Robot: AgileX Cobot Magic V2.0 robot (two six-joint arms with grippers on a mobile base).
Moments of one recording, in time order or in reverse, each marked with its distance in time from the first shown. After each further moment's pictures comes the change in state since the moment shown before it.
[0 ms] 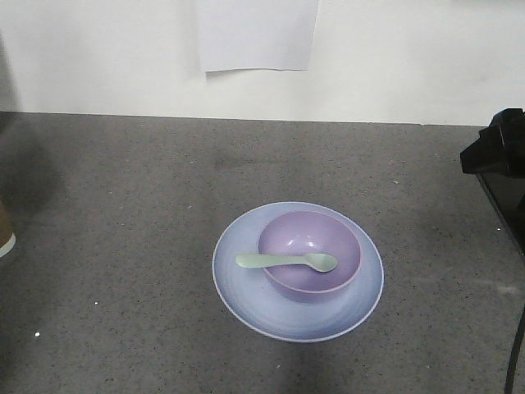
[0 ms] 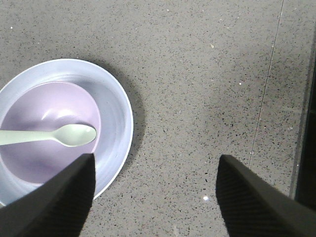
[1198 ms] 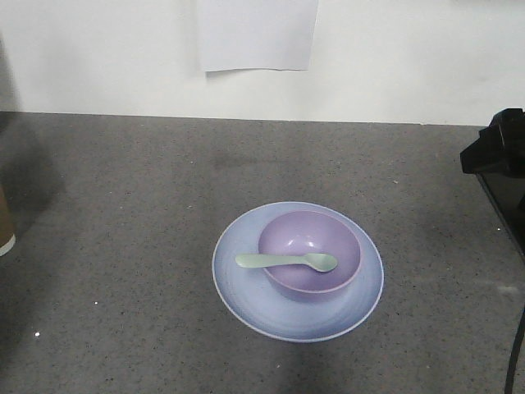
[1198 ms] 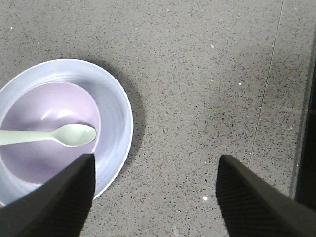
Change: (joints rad) left arm 0.002 0.154 0.059 -0.057 -0.024 -0.001; right arm 0.000 0.000 0.000 0.000 0.000 0.000
